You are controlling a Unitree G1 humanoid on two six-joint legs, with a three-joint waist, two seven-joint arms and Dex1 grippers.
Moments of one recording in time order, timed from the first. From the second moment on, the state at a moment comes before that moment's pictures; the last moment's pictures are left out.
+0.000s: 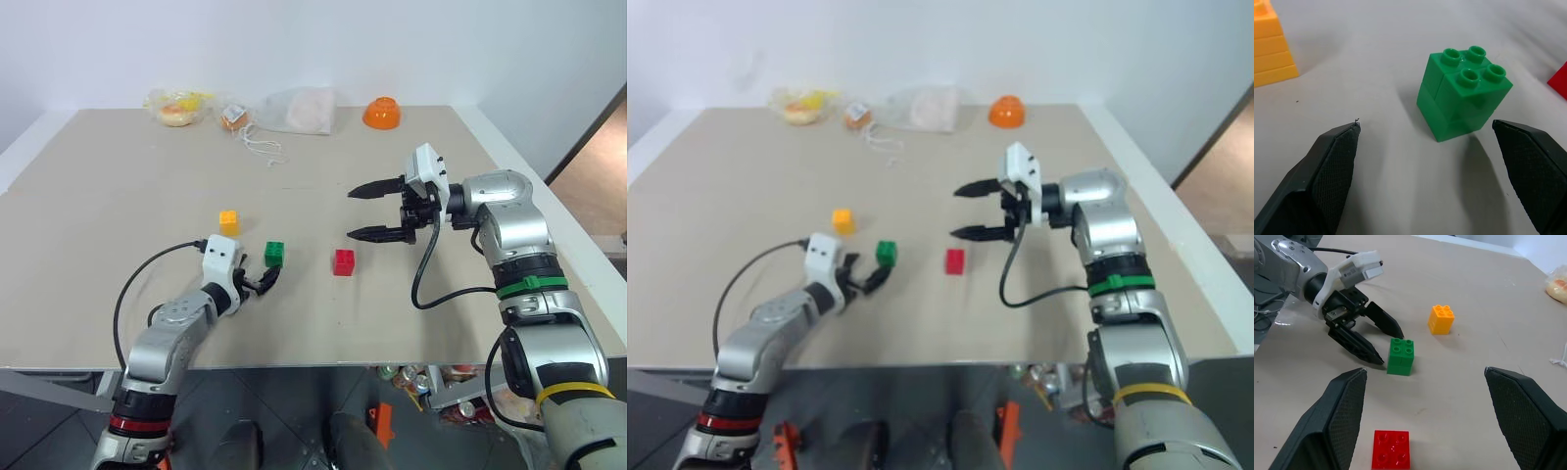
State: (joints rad) left arm -0.28 0.25 -0.03 -0.16 -0.32 0.62 -0.34; right arm -0.98 -0.56 0.08 0.57 0.21 0.06 1.47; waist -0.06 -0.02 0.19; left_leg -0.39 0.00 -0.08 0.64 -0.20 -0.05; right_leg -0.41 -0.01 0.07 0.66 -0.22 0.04
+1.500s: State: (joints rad) left arm -0.41 0.22 -0.11 -0.13 -0.20 0.74 -0.29; right arm -0.98 -0.54 0.08 0.62 0.20 0.01 1.45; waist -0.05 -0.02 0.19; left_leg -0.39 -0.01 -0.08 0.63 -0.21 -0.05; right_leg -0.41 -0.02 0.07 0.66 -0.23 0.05
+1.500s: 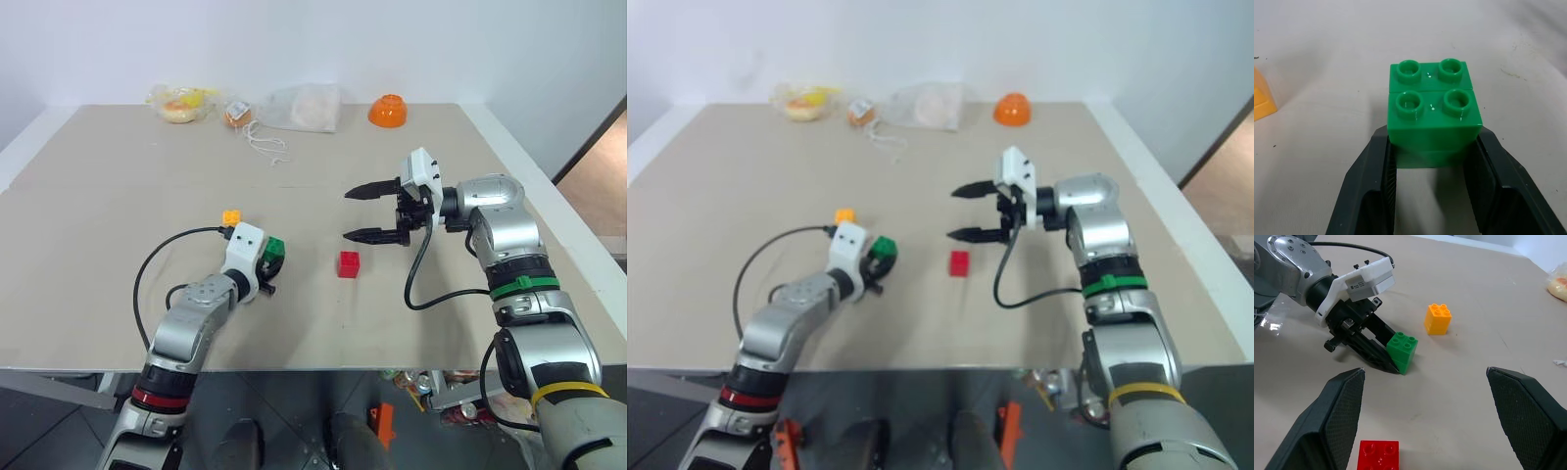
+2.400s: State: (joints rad) left arm -0.64 0.46 -0.15 0.47 -0.28 0.03 -1.25; right arm -0.78 -0.66 0.01 0.25 0.35 0.30 1.39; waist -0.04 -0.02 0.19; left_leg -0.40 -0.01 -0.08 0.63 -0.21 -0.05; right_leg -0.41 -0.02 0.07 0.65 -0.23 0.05
